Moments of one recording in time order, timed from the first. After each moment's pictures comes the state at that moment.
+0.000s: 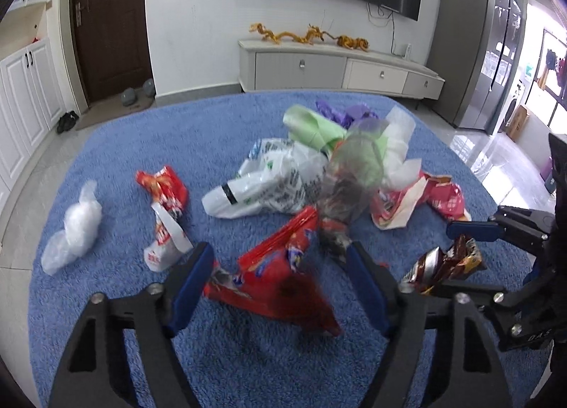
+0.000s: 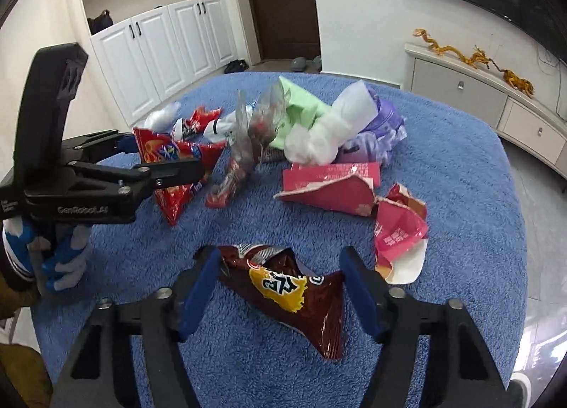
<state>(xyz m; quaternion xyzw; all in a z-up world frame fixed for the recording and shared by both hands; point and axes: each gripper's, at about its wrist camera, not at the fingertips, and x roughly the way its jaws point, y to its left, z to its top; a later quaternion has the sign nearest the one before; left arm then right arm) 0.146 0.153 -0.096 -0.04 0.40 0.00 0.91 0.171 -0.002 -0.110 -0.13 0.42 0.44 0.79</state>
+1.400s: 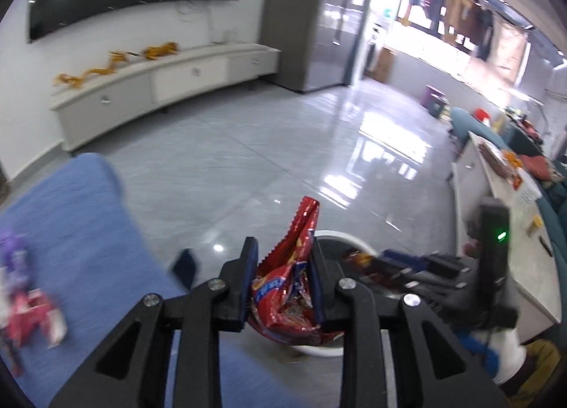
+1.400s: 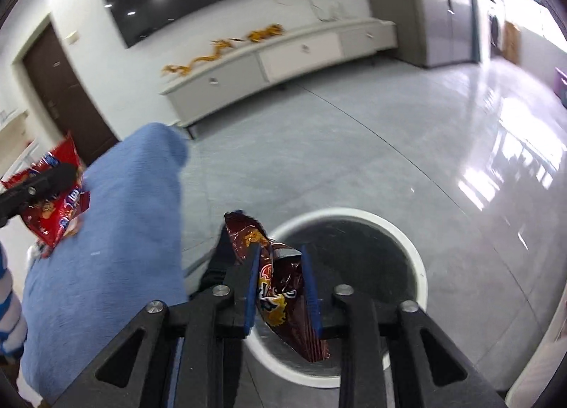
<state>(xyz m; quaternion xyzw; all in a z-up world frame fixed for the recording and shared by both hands) 0.211 -0.225 -0.039 0.02 0.41 -0.27 0.87 0.163 -0.425 -0.109 0.12 0.44 0.06 0.89</state>
